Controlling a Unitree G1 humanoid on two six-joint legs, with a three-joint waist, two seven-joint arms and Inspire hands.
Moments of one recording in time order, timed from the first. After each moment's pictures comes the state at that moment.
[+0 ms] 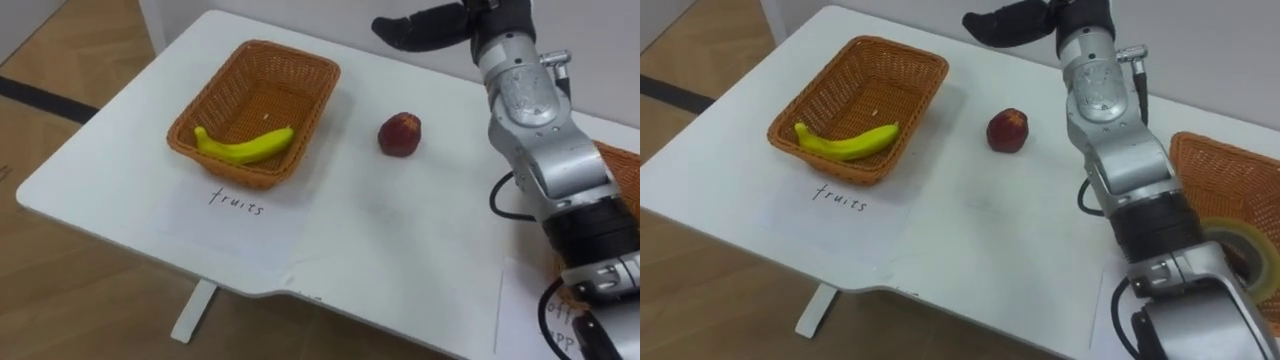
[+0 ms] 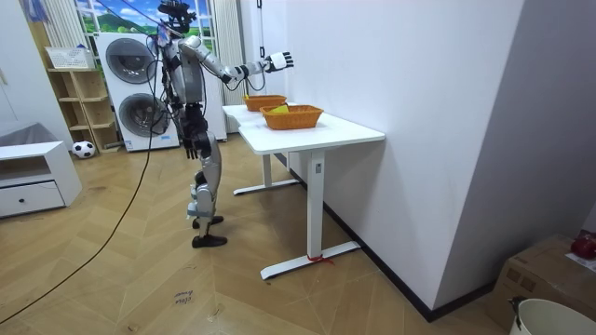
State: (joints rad) left arm 0.23 0.22 0.03 1.02 0.07 0.15 0.03; right arm -0.69 -0.40 0.24 0.33 0.19 0.07 -0.23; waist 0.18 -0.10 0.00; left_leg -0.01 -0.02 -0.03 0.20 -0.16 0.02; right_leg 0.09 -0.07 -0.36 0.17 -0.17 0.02
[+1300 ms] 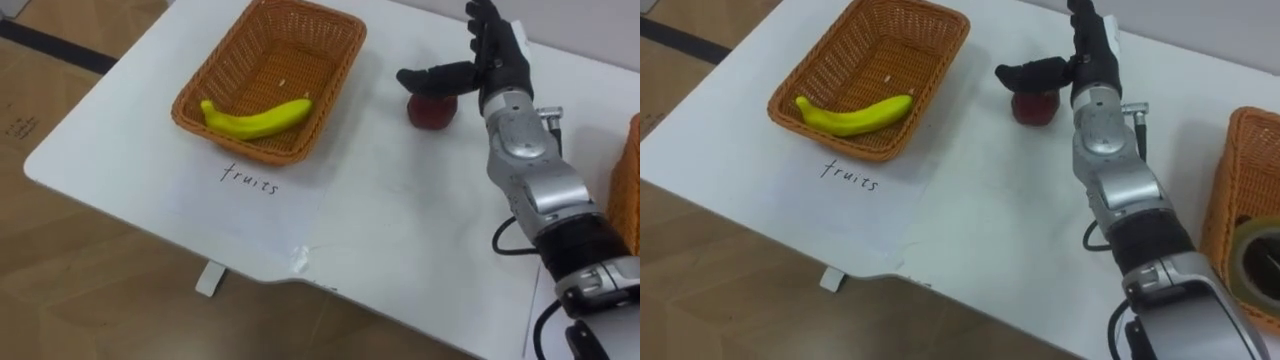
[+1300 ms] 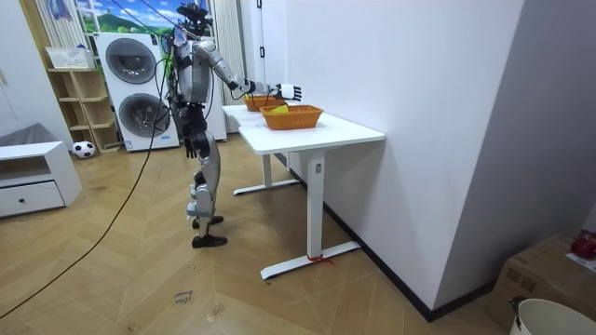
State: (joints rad) left arm 0.09 0.23 -0.08 1.12 -0.11 0.07 0.10; right arm -0.66 -0.37 0.24 0.61 0.26 -0.01 -0.27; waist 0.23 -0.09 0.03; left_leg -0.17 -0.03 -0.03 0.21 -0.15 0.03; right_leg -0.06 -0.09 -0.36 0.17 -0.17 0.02
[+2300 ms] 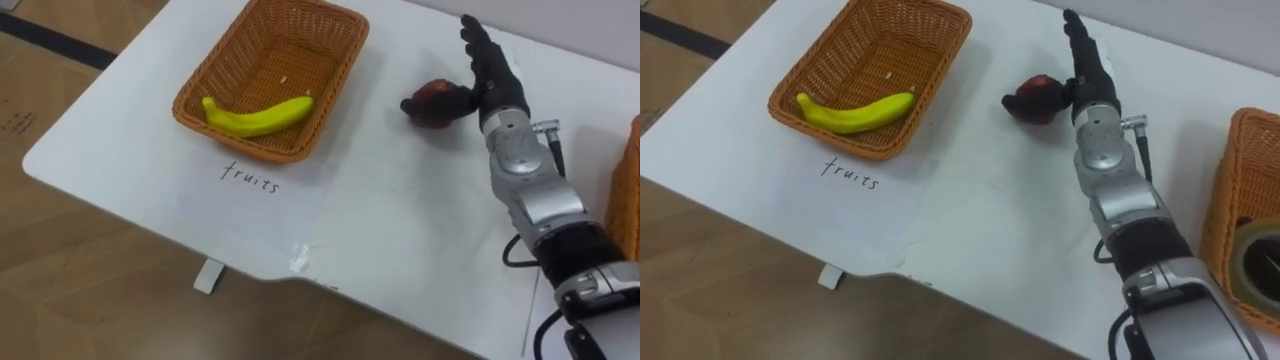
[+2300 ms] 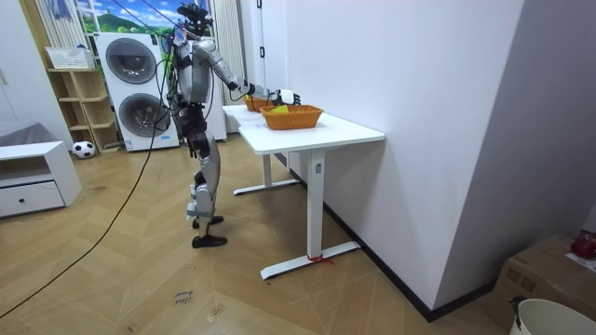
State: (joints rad) left arm 0.07 0.22 -0.08 1.12 -0.13 0.05 0.09; right arm -0.64 -0.37 0.25 0.72 0.11 -0.02 -0.23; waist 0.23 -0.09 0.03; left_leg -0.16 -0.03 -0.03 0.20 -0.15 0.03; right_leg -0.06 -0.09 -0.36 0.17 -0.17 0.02
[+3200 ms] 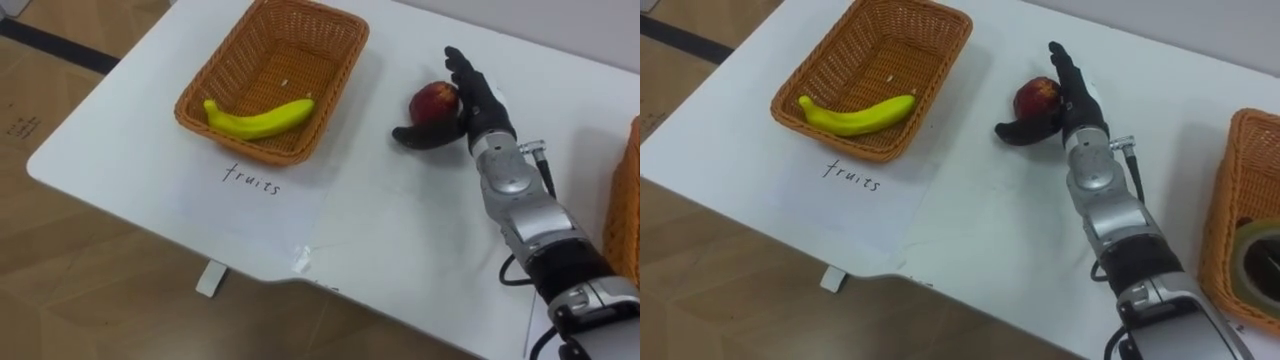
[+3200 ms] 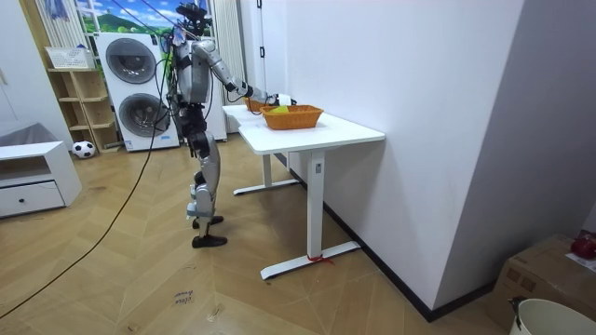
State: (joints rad) left arm 0.07 0.22 -0.08 1.12 -0.13 0.05 0.08; right arm -0.60 -0.34 0.26 0.74 0.07 -0.02 -0.19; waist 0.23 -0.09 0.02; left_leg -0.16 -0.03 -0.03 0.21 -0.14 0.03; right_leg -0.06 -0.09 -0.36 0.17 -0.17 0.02
